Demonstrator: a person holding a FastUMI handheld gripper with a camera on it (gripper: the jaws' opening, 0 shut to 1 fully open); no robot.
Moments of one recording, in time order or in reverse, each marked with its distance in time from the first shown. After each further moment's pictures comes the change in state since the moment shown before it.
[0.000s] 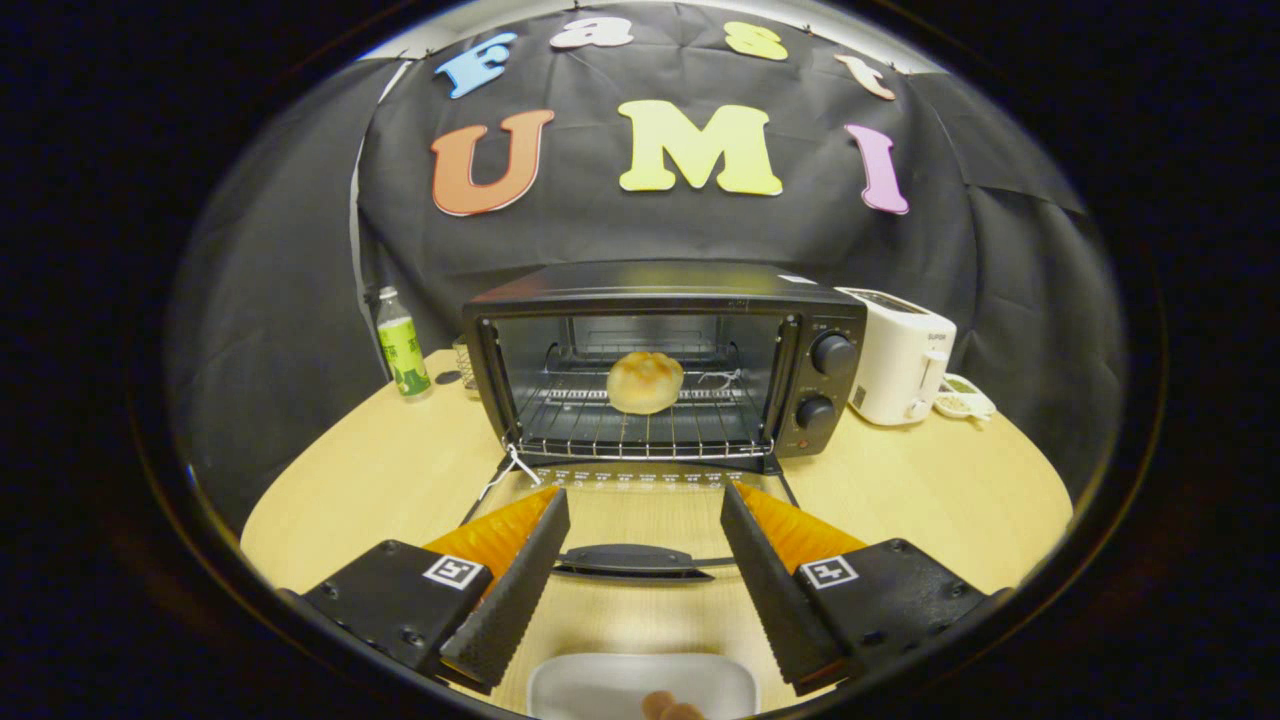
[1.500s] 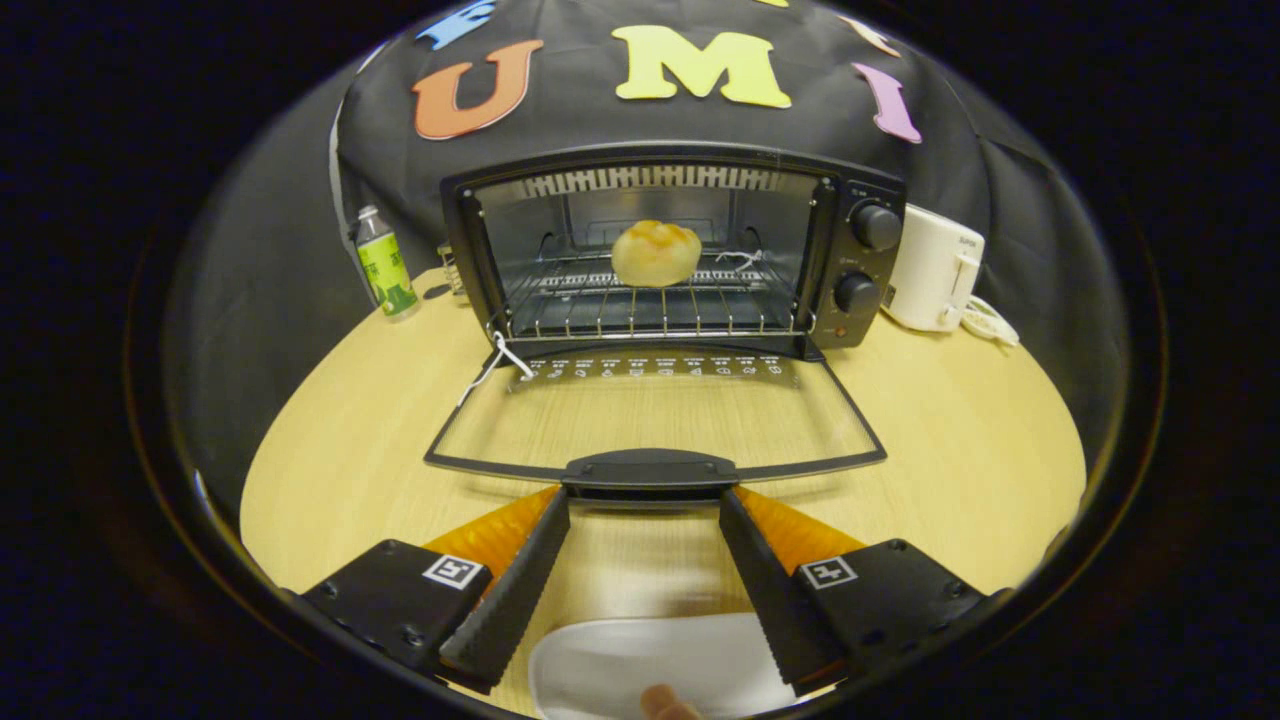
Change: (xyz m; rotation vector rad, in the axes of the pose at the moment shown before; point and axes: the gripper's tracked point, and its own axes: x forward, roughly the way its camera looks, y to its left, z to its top) arm 0.023 0.014 -0.076 0.060 0.294 -0.013
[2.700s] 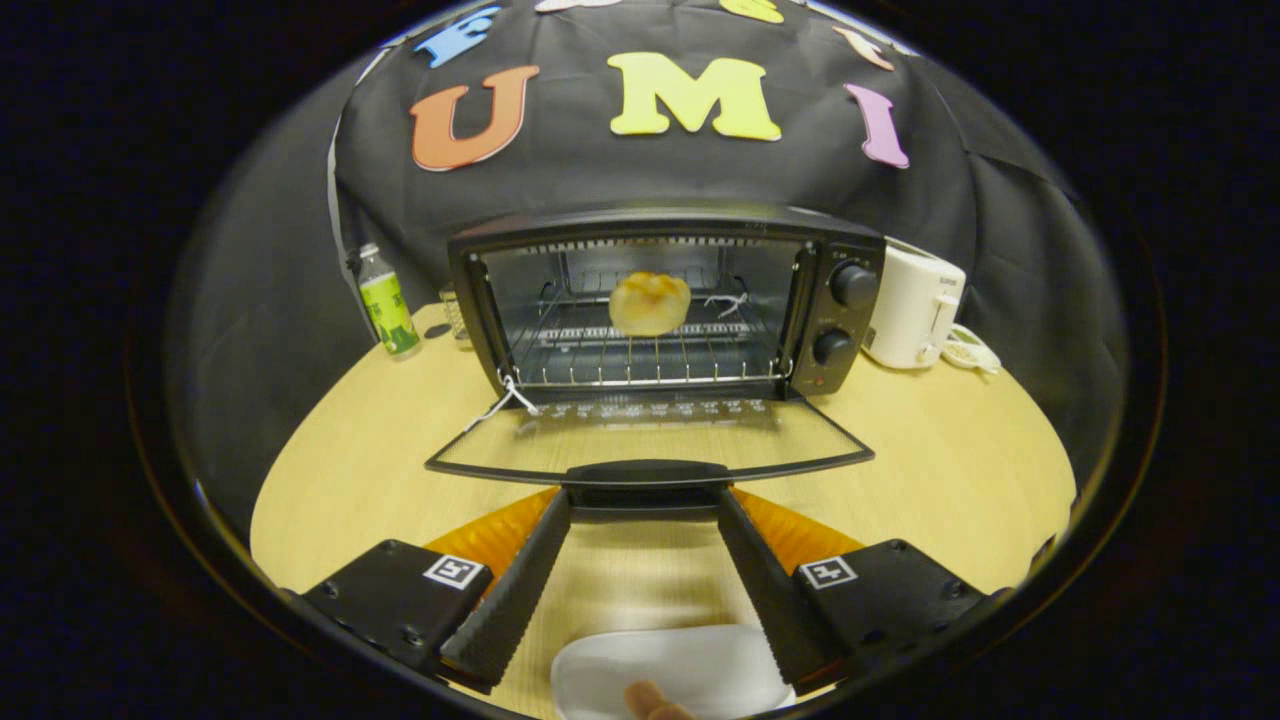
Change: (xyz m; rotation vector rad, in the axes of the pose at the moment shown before) arm -0.030 0.002 0.051 -0.007 -0.158 -0.012
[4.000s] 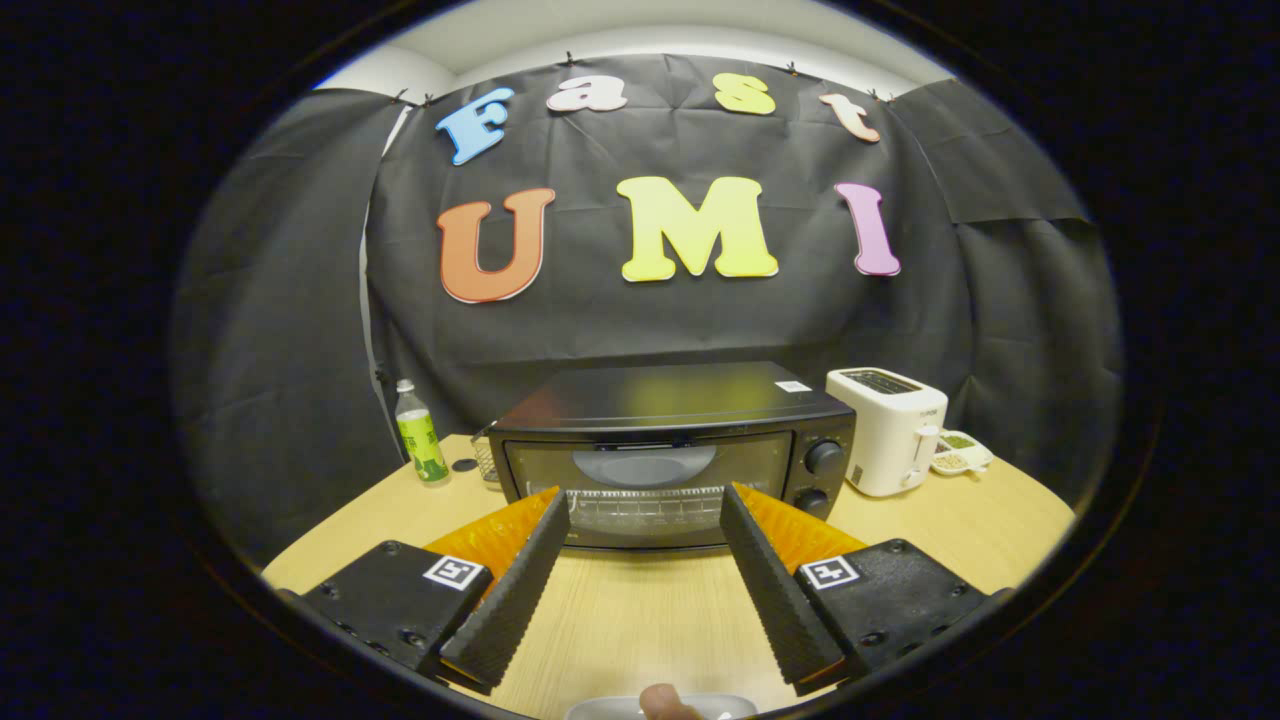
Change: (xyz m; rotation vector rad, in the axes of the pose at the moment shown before) arm -0.047 -0.008 0.099 0.002 -0.354 0.052
